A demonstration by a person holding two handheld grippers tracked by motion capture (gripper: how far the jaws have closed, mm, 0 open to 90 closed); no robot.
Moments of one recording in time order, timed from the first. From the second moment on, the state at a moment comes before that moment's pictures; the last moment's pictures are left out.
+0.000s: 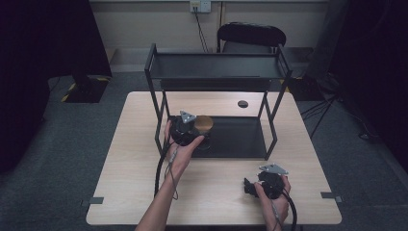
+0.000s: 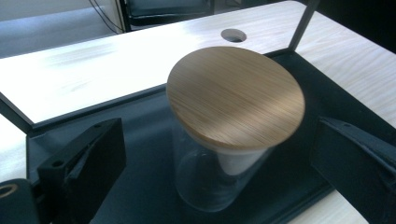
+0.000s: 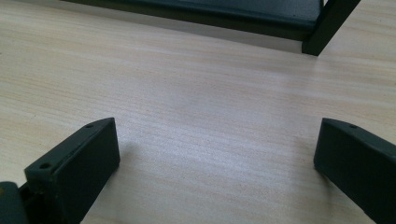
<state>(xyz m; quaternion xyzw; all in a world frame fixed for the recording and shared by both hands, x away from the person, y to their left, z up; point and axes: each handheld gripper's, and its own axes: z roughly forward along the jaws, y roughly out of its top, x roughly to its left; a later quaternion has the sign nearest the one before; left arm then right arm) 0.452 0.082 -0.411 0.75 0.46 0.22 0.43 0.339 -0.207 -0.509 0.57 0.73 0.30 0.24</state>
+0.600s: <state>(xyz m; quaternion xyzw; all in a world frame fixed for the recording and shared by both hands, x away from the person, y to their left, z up) 0.431 0.084 -0.400 0.74 0.45 0.22 0.44 0.339 -0.207 -0.509 0.57 0.73 0.30 0.24</state>
